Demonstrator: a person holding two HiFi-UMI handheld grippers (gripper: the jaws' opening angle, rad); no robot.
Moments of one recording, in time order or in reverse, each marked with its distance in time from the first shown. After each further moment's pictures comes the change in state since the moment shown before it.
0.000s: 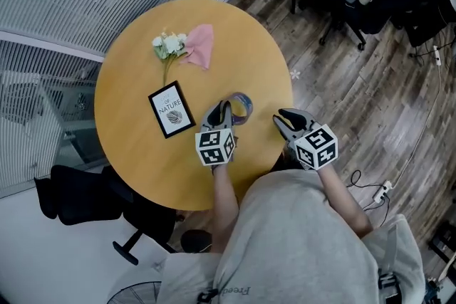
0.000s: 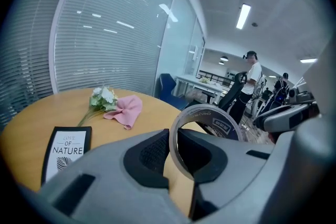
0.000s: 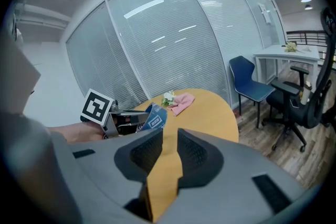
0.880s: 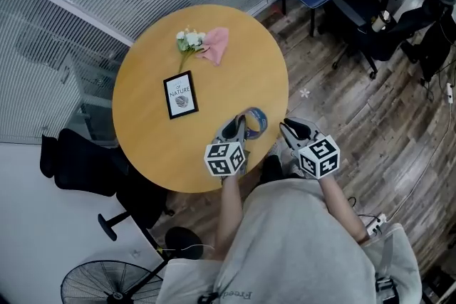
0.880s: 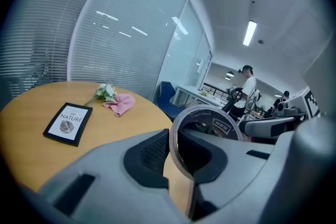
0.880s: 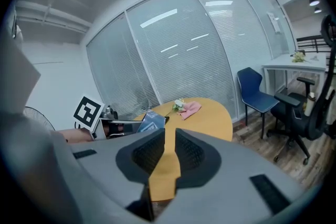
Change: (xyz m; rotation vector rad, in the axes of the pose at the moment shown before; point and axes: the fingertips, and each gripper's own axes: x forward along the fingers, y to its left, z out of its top) left arm -0.079 -0.110 -0.021 -0.160 -0.111 0.024; right arm -0.097 0.014 -0.009 -0.093 -0.083 0.108
